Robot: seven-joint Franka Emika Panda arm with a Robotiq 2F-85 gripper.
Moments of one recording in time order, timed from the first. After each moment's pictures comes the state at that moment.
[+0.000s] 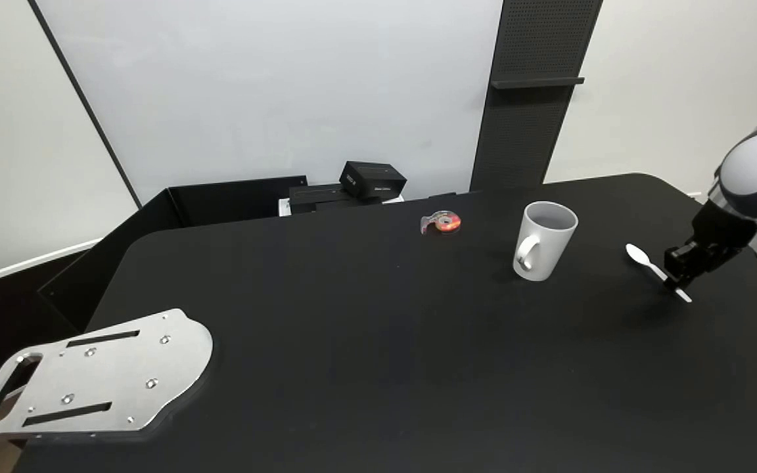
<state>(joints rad) -0.28 0.75 0.01 -2.04 0.06 2.83 -0.30</state>
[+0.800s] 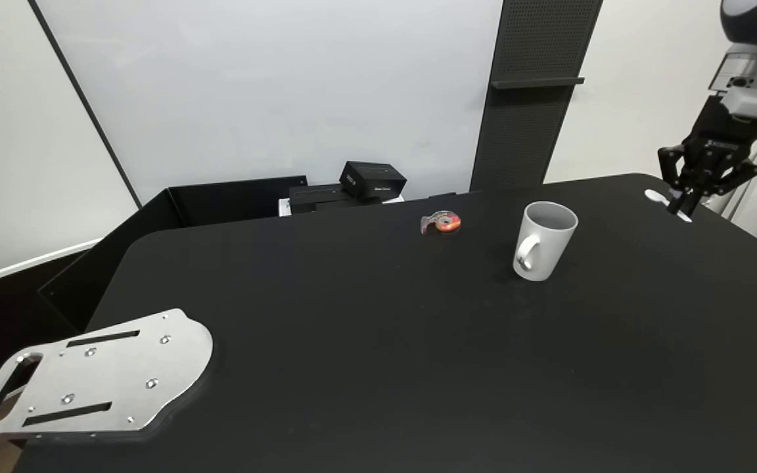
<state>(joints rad) -0.19 0.64 -0.08 -1.72 0.22 2.15 0.13</state>
